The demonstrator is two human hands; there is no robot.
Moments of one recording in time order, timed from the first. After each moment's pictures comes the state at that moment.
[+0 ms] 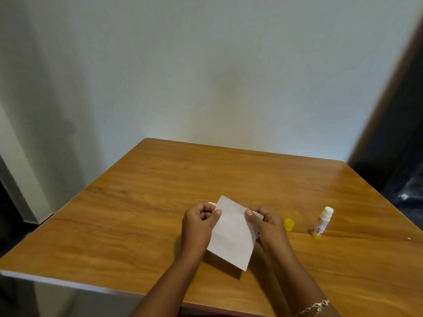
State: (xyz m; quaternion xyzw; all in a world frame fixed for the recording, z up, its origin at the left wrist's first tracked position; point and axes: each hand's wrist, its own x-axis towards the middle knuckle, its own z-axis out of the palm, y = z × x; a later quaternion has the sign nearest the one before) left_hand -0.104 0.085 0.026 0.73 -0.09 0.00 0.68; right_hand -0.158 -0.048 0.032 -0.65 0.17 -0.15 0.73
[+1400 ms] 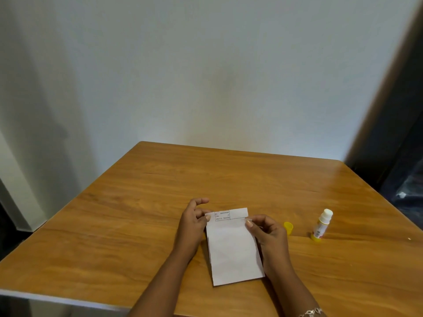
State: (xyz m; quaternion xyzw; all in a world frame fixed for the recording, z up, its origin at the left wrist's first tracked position) left_hand -0.053 0.080 -0.012 0.67 -0.15 -0.07 0.72; right_hand -0.152 -0.060 0.000 -0.60 0.15 -0.26 0.74
